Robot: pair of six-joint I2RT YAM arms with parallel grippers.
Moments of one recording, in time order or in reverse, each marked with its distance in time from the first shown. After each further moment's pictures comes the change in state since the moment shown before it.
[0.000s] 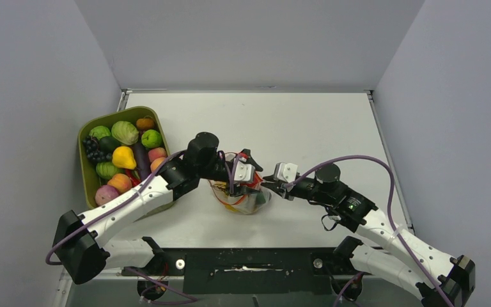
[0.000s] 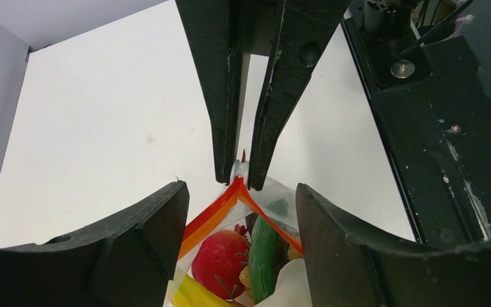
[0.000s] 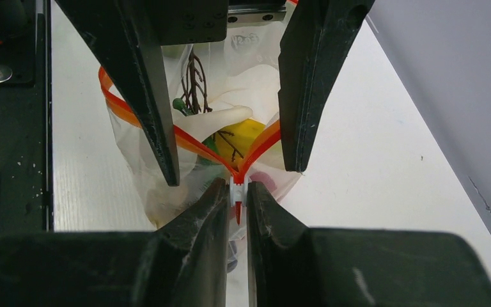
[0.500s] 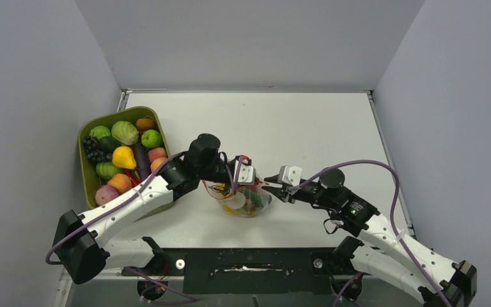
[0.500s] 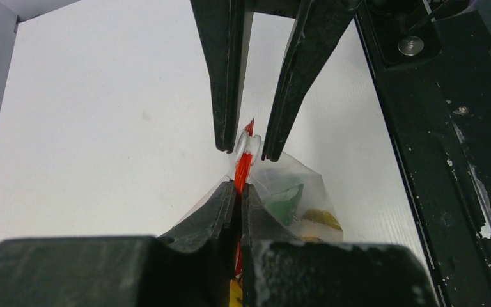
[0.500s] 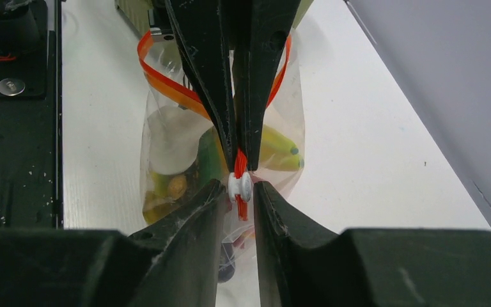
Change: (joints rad) left arm -0.005 0.000 0.000 -0.065 -0.061 0.042; right arm -0.005 -0.043 -0.039 0.034 -0.013 0.029
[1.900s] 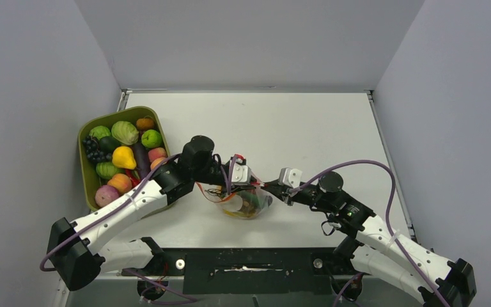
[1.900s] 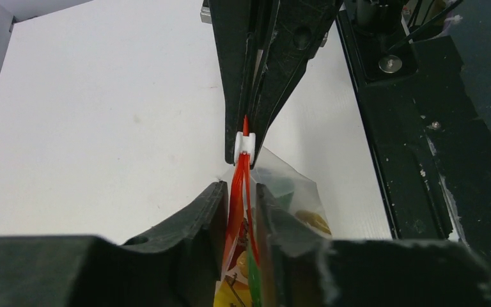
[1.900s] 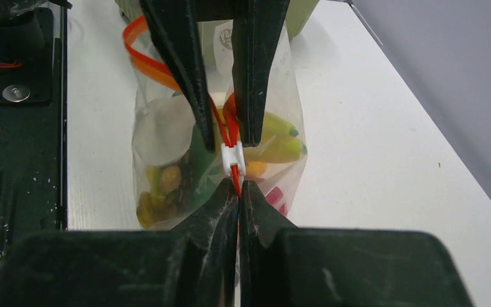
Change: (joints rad) left arm 0.004 -0.055 -0.018 -0.013 0.023 -0.066; right arm 0.000 -0.014 -0.098 0.137 -0.009 0.057
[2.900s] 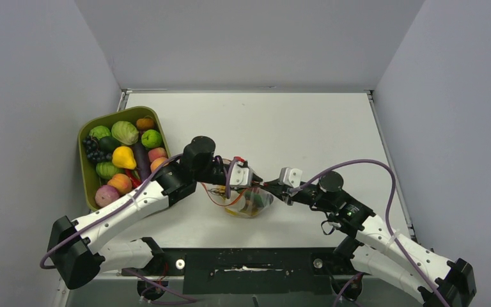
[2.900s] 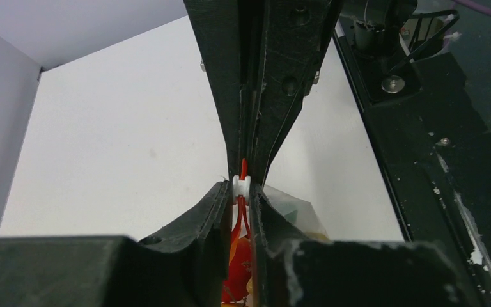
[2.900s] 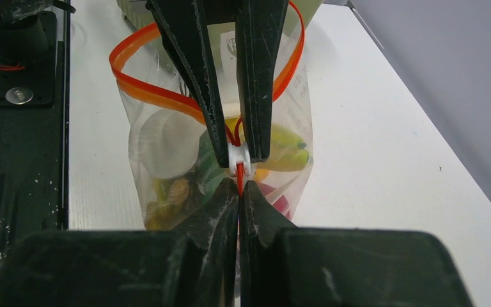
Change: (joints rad) left arm -0.033 -0.003 -0.013 0.118 0.016 -0.010; right arm 0.000 0.004 0.000 0.011 -0.015 0.002
